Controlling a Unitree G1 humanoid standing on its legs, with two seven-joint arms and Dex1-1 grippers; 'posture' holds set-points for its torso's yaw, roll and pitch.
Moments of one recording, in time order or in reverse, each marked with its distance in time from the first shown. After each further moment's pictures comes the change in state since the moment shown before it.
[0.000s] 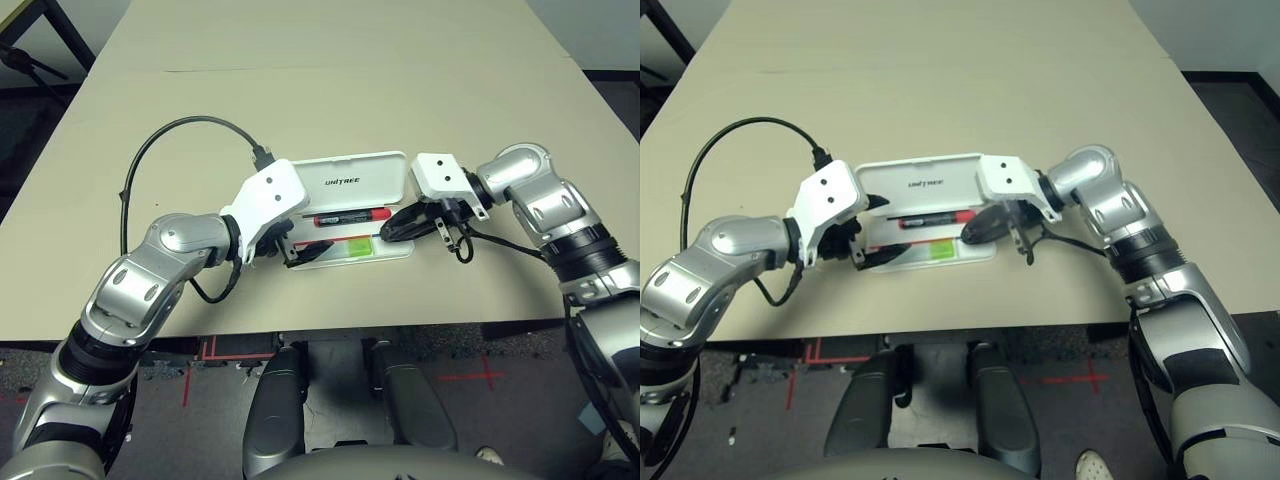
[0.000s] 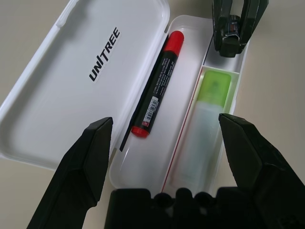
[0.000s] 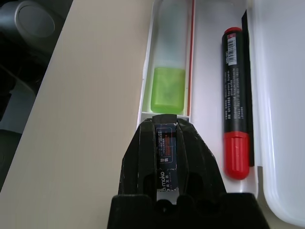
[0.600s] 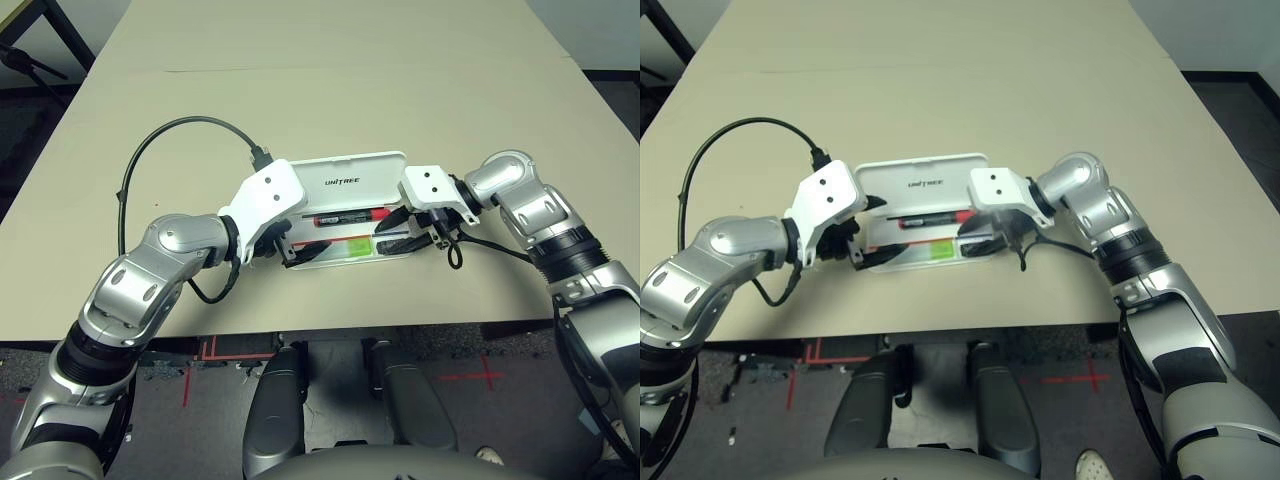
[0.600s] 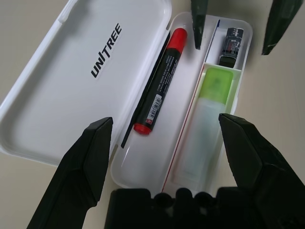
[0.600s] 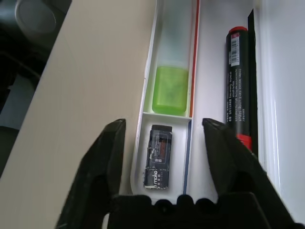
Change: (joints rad) left arm 0.000 0.006 0.002 0.000 0.000 0.005 -0.001; right arm 0.003 -0.001 -0.029 -0.022 0.018 0.011 0.024
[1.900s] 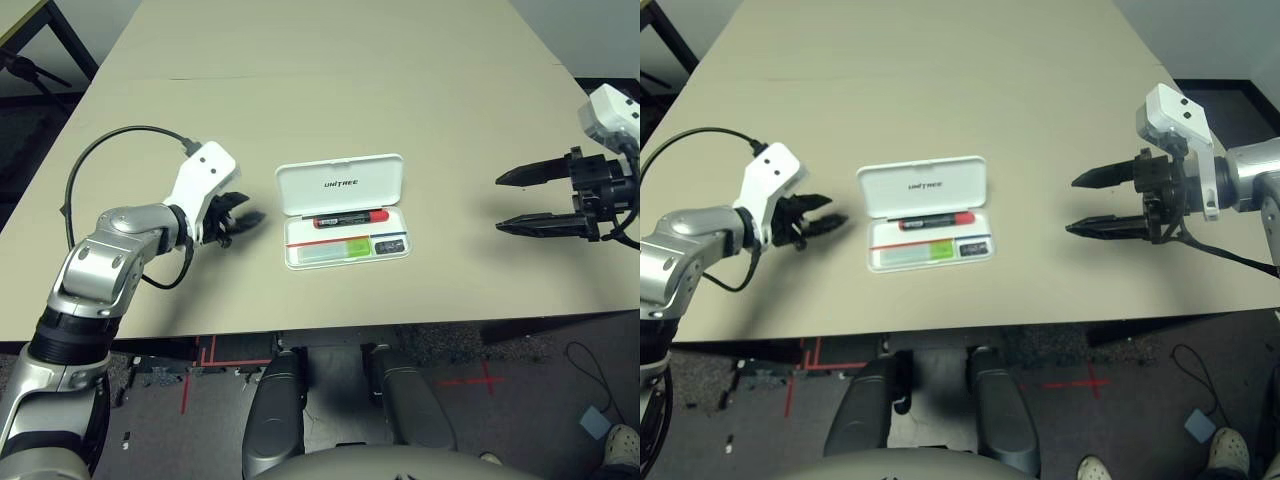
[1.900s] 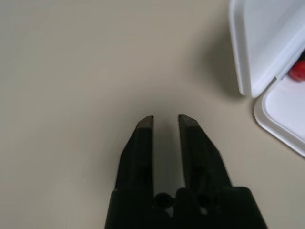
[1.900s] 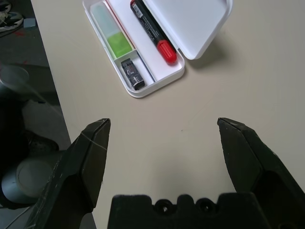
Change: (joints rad) left arm -0.078 0.004 0.142 0.541 0.084 -0.166 0.000; right arm 0.253 -0.495 -0.368 -0.282 0.323 0.505 -0.089
